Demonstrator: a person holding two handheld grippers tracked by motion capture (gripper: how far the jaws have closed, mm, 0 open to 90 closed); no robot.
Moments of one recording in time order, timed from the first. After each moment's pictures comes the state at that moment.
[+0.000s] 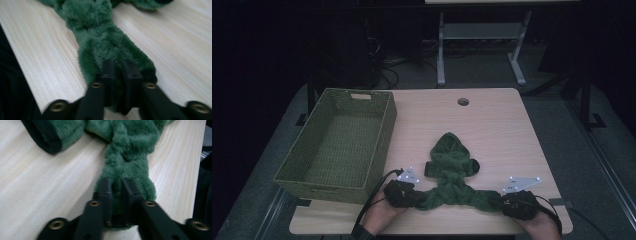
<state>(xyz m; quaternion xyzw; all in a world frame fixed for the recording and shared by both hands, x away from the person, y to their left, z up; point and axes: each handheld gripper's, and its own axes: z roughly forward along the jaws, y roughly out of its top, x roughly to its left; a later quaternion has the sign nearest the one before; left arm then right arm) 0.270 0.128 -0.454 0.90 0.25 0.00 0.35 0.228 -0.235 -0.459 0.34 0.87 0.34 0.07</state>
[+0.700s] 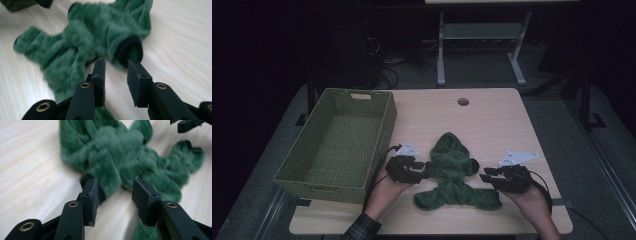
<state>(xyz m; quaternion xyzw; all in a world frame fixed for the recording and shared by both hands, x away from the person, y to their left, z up) 0.319 0.118 -0.417 0.87 0.30 0.05 0.40 0.279 -0.222 -0.424 0.34 0.84 0.40 0.11</state>
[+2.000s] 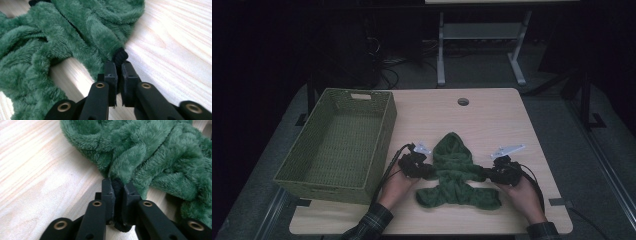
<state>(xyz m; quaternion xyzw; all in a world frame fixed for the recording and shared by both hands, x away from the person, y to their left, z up) 0.348 0.093 -0.456 0.90 0.29 0.05 0.33 0.315 -0.218 -0.456 0.41 0.85 0.34 0.06</state>
